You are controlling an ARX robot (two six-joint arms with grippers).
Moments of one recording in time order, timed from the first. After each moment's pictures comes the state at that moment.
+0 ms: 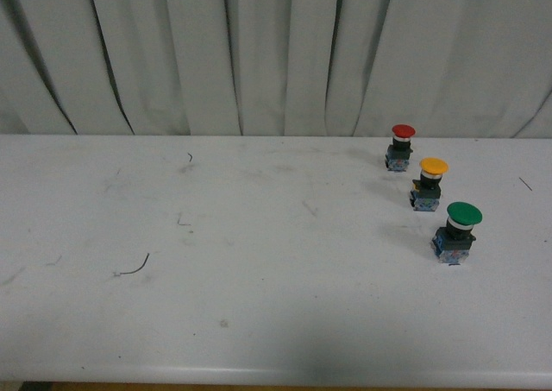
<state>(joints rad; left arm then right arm) 0.00 0.01 0.01 0.00 0.00 -0.01 0.00 0.24 0.01 0.24 0.00 -0.01</state>
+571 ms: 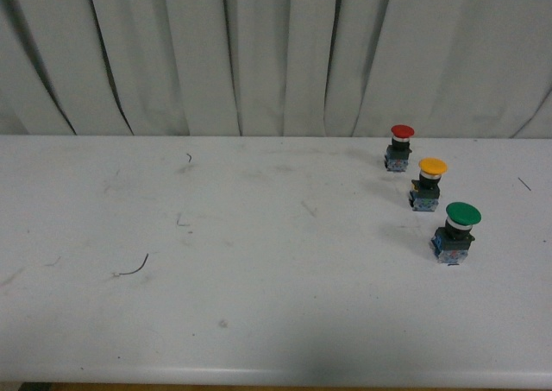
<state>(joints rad) 0.00 0.01 0.01 0.00 0.00 -0.01 0.00 0.01 0.01 -0.01 0.00 -0.01</state>
